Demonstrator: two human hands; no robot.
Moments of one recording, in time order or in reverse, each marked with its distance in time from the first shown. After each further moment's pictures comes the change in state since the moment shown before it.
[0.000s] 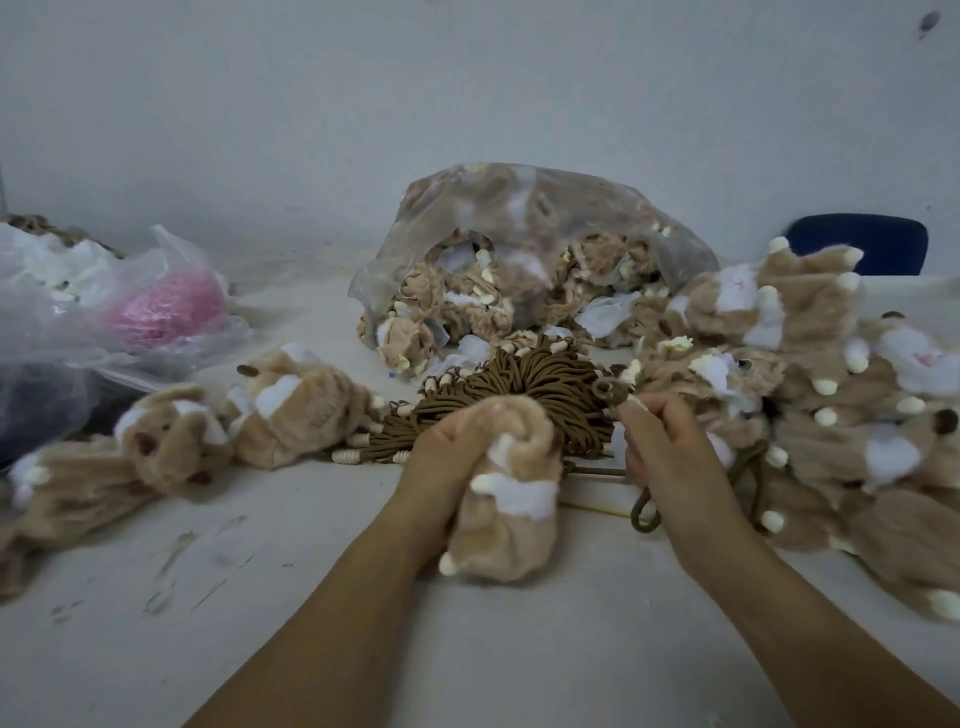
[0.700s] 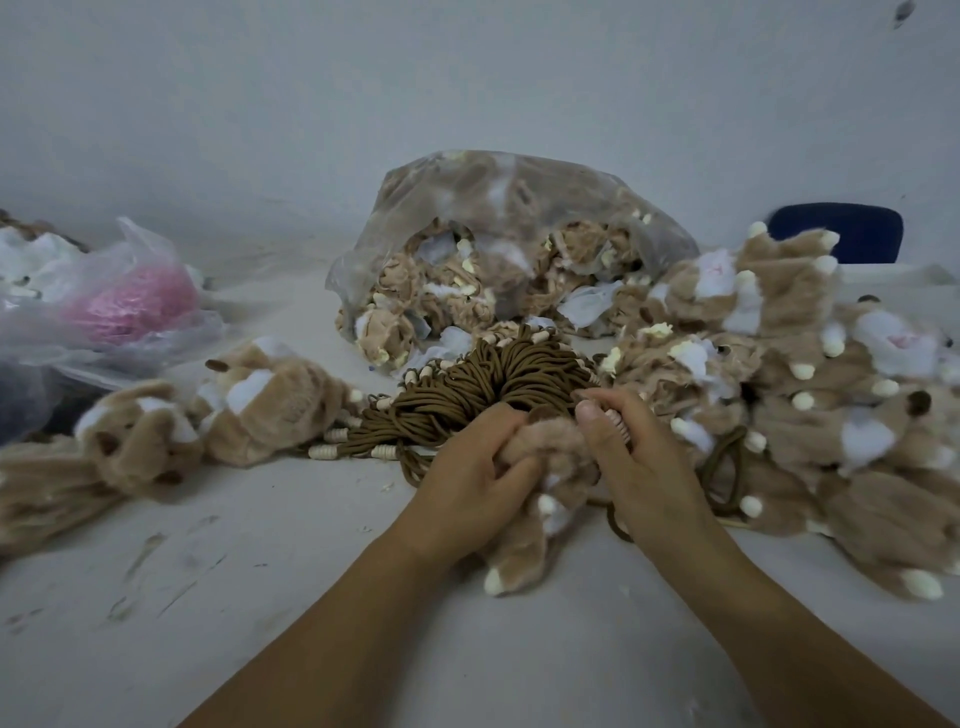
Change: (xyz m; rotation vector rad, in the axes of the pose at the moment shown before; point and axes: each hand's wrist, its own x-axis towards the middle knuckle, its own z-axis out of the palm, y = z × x) left_hand -0.009 -0.006 0.030 0.953 -0.071 0.419; right_hand -0.017 -0.003 0.000 -0.199 -0.074 -0.228
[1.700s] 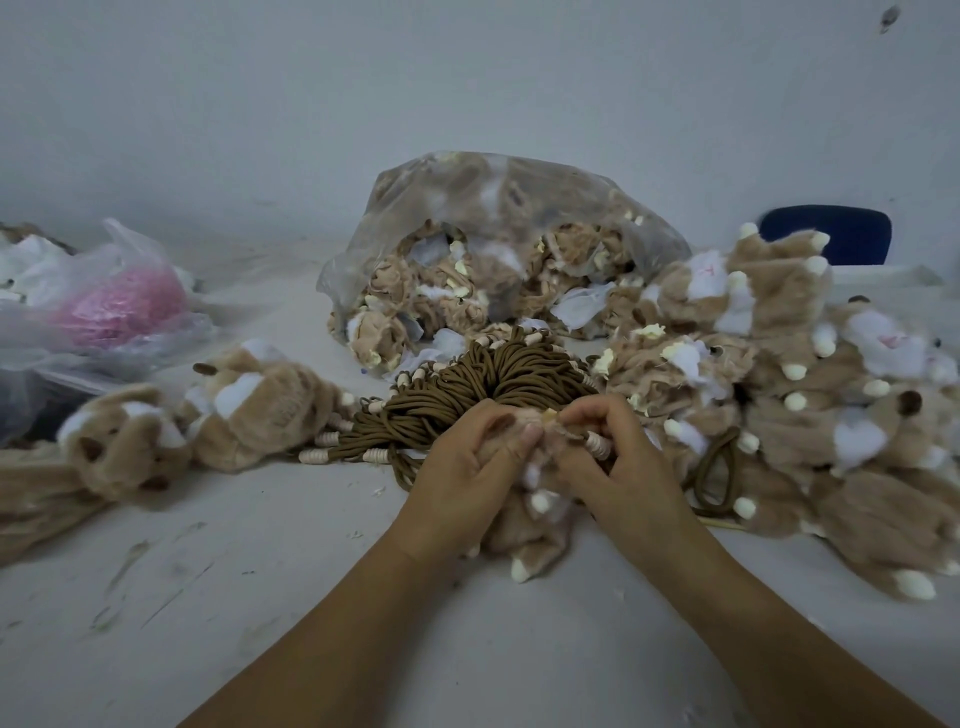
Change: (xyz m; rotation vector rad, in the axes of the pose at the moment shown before) left_hand 0.000 0.010 -0.001 -0.285 0.071 -0.149; right_hand -0.001 -0.001 0.006 0.077 -0.061 -0.044
